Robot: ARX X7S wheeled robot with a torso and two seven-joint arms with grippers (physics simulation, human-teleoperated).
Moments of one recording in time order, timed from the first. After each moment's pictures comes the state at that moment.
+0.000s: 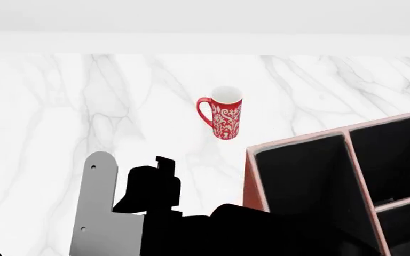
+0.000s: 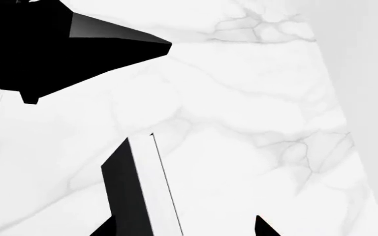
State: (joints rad) left arm 0.39 -0.35 0.00 0.83 -0.33 -0.28 -0.34; right arm 1.24 0.54 -1.08 -0.54 0.57 1.04 -0.49
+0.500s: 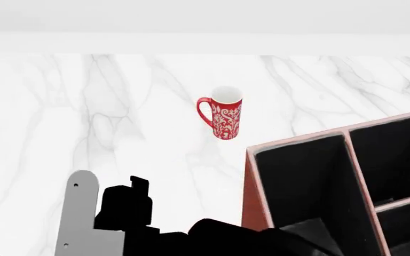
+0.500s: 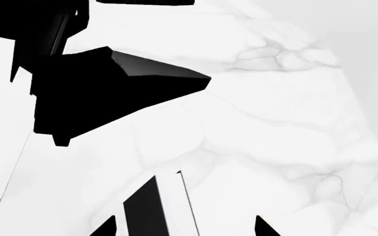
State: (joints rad) left arm 0.40 -0.36 0.00 0.83 -0.34 -0.27 -0.35; right arm 1.14 0.48 -1.11 -0.45 0.54 0.88 -0.50
